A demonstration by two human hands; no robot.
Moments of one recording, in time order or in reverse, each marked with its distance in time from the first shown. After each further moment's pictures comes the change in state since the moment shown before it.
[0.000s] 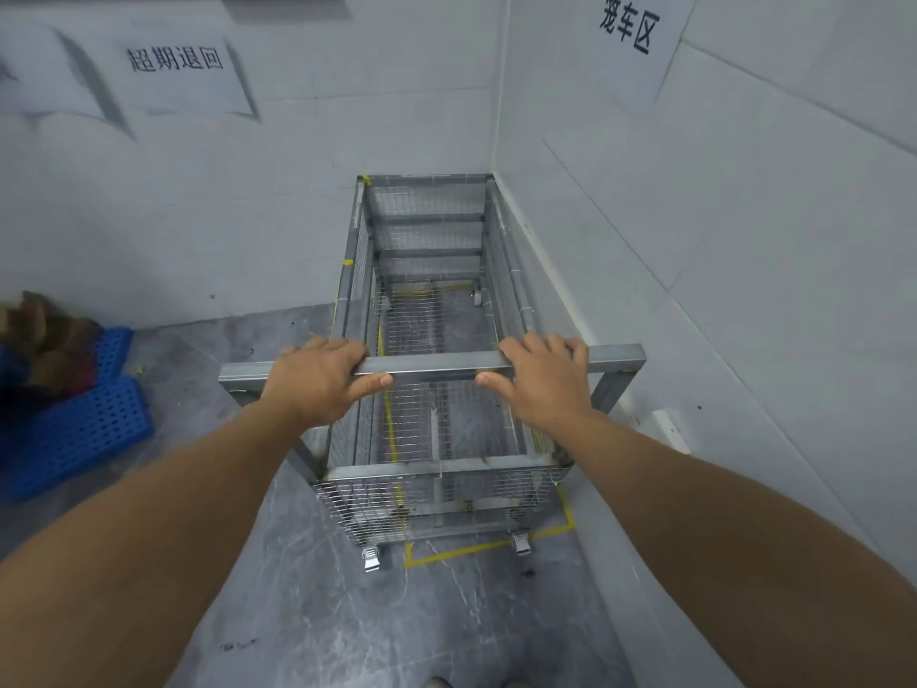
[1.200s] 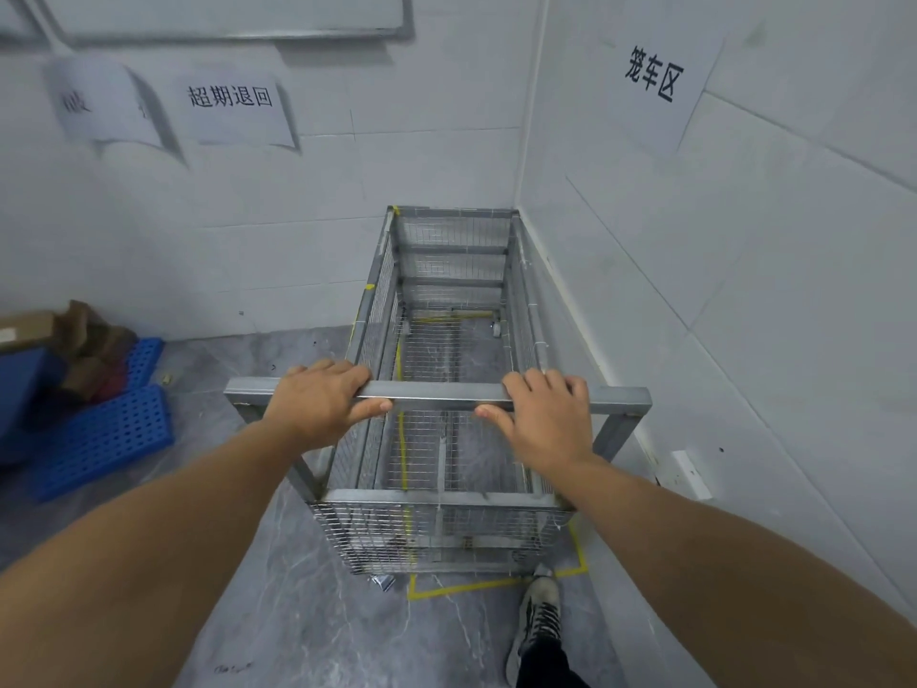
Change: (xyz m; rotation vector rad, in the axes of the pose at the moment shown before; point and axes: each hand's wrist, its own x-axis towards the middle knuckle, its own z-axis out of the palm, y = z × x) left_hand -0.013 -0.015 0.002 0.081 0.054 0.004; right_hand -0.007 -0.015 0.010 -0.047 0.173 -0.087
